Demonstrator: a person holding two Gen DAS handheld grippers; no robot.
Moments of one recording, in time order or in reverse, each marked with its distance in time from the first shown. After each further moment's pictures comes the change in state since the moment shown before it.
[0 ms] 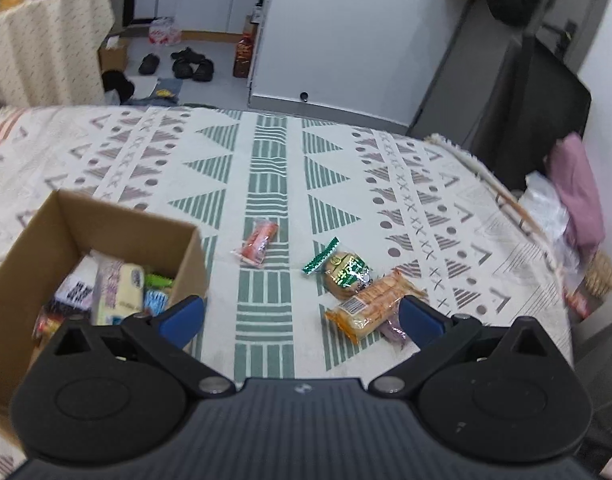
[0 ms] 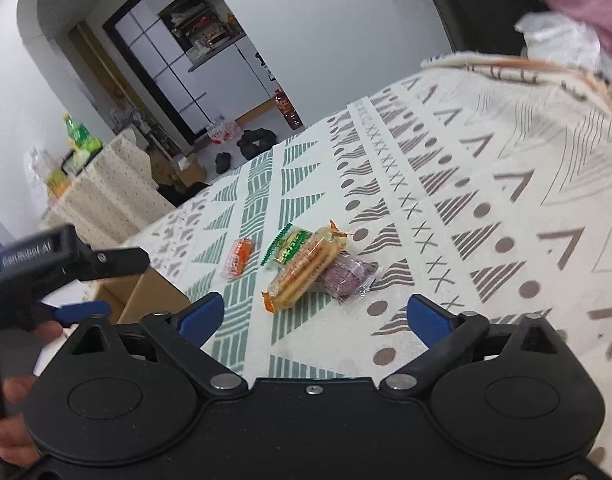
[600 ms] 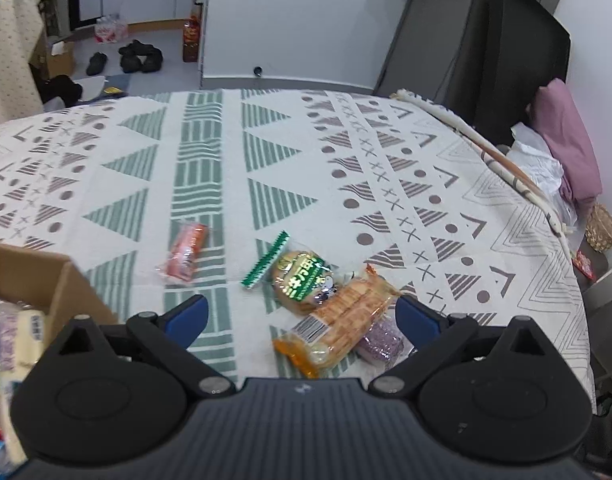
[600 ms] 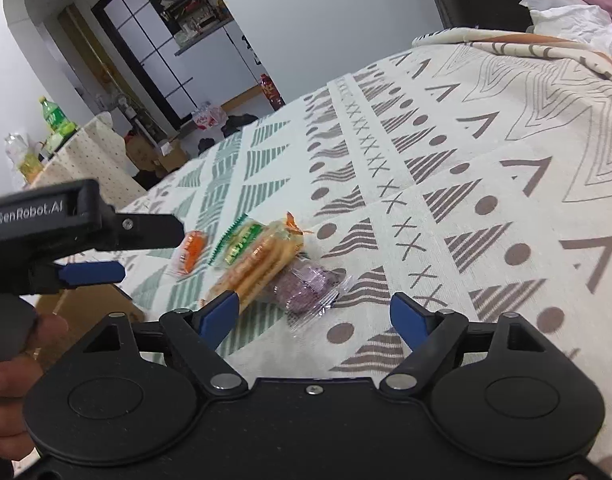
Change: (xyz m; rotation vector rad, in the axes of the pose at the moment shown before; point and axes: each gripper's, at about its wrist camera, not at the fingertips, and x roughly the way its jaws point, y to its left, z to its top) left arm 0.083 -0.035 0.011 0.117 0.077 -0.086; right arm 0.064 -0.021 0.000 -0.073 0.040 -0.074
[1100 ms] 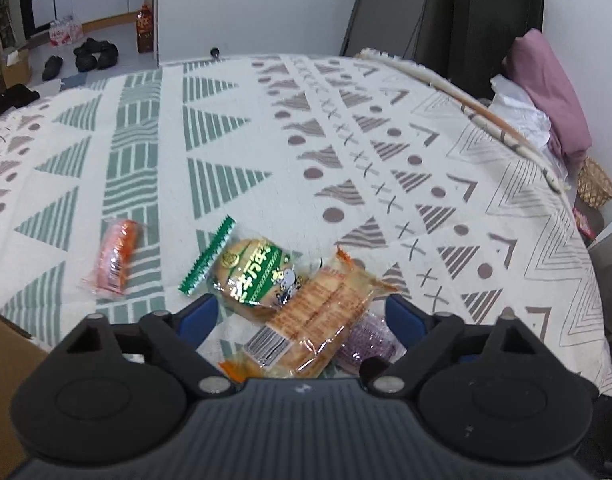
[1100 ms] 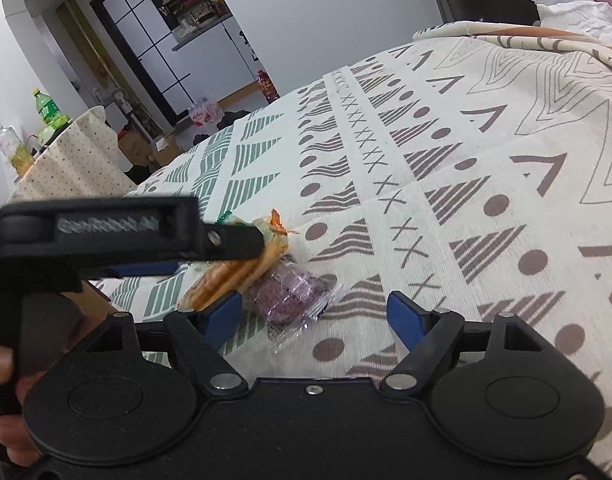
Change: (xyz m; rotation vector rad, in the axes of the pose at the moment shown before) left arm 0.056 -0.018 -0.004 0.103 0.072 -0.060; right arm 0.020 -0.006 0.001 -0.015 -0.010 -0.007
